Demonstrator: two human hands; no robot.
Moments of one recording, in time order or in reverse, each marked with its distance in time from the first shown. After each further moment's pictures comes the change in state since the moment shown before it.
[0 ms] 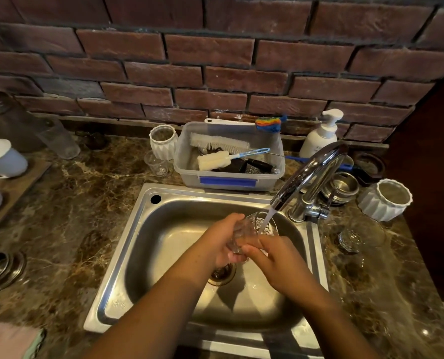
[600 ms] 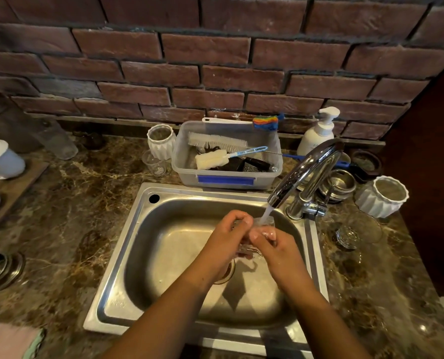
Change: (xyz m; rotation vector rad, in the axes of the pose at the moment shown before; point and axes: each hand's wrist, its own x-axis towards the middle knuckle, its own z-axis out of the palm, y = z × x) left_hand -0.005 -0.025 0.000 0.270 -0.087 0.539; right_hand -0.004 -0.008 0.006 0.560 0.196 0.275
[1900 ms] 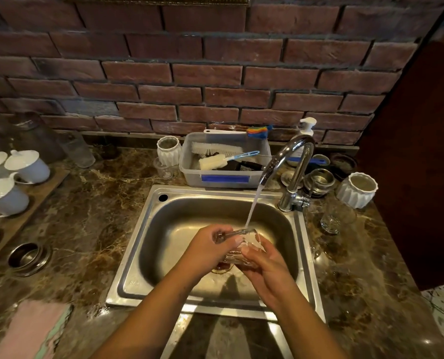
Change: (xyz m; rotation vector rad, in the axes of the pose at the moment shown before) left_hand -0.092 -0.001 -0.023 0.244 0.076 0.027; right_hand -0.073 0.030 0.026 0.693 0.034 0.310
